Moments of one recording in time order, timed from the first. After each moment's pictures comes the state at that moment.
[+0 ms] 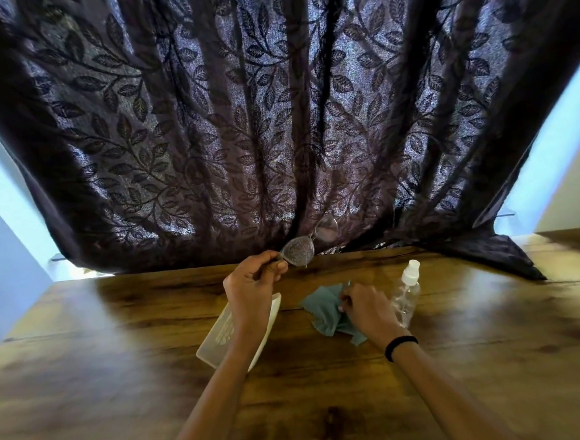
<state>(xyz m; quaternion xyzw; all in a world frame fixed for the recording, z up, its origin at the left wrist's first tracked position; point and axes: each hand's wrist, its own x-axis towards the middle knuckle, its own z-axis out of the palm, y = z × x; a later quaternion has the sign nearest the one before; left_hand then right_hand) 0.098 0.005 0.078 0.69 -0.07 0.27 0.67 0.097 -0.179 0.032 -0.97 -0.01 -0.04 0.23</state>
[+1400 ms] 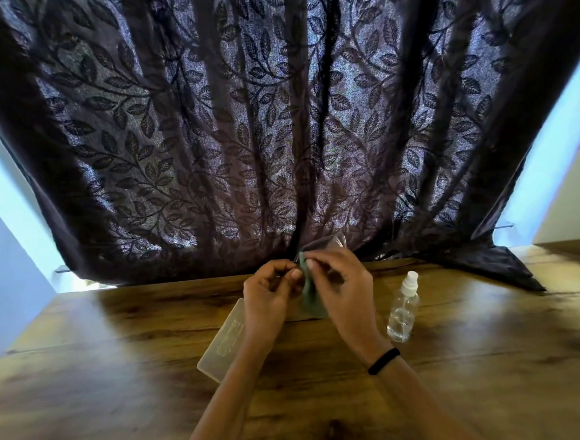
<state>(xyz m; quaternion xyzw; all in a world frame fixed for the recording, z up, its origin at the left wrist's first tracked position) 0.092 -0.005 0.086 0.68 -0.14 0.17 0.70 0.070 -0.124 0.105 -0.77 -0.14 -0.37 0.50</state>
